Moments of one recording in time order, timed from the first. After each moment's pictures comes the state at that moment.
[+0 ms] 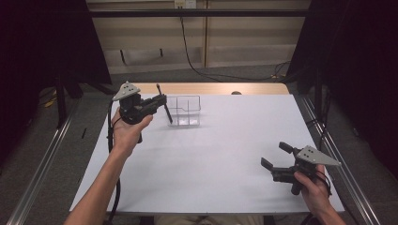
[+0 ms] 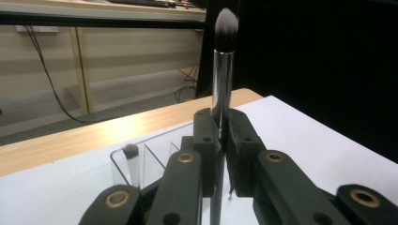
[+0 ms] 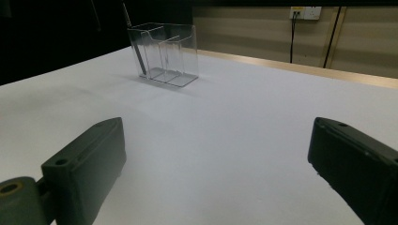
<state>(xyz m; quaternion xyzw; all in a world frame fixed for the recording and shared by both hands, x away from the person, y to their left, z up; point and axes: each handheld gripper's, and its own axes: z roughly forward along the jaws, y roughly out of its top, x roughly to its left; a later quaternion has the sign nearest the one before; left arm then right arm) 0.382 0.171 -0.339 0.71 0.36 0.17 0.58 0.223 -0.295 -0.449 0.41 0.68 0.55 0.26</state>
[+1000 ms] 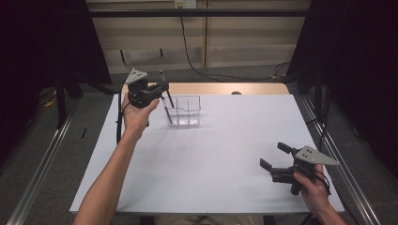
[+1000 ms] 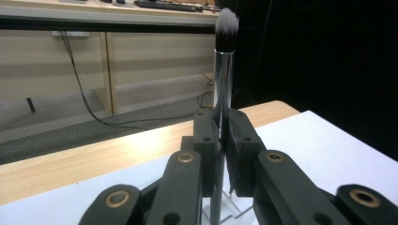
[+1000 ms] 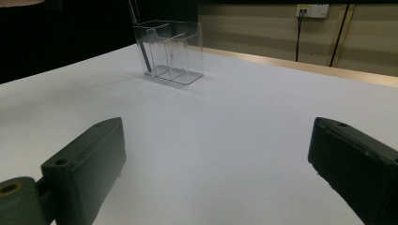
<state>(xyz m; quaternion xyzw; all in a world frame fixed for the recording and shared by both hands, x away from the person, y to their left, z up) 0.436 0.155 -0.346 0.69 0.40 0.21 0.56 0.224 -0.294 -0.450 0.40 0.69 0.55 0.25</state>
